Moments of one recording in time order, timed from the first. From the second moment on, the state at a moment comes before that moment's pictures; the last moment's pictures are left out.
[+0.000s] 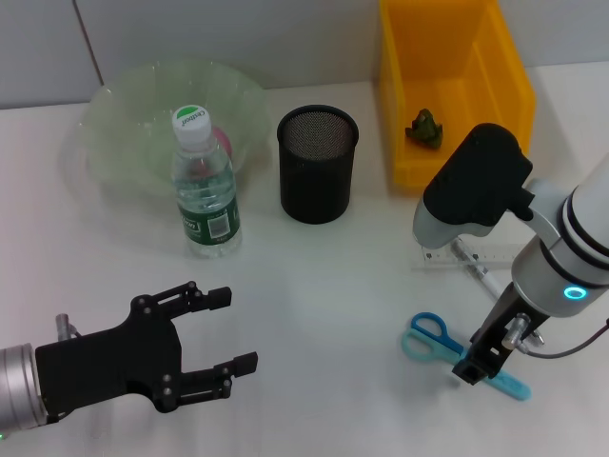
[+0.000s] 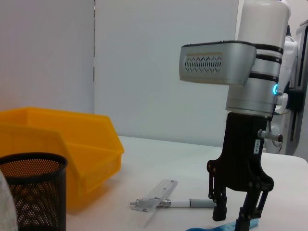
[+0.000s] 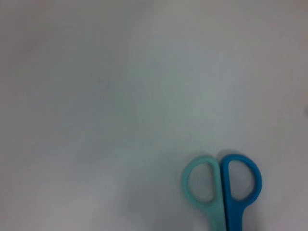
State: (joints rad) left arm -0.42 -2.06 0.87 0.39 1.79 1.62 -0.86; right arm 0.48 2.08 -1.67 -1.45 -2.69 -1.64 2.72
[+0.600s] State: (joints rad) left arm -0.42 -2.06 0.87 0.39 1.79 1.62 -0.86; right arm 0.49 2.08 -1.68 -1.43 -2.69 -1.62 2.72
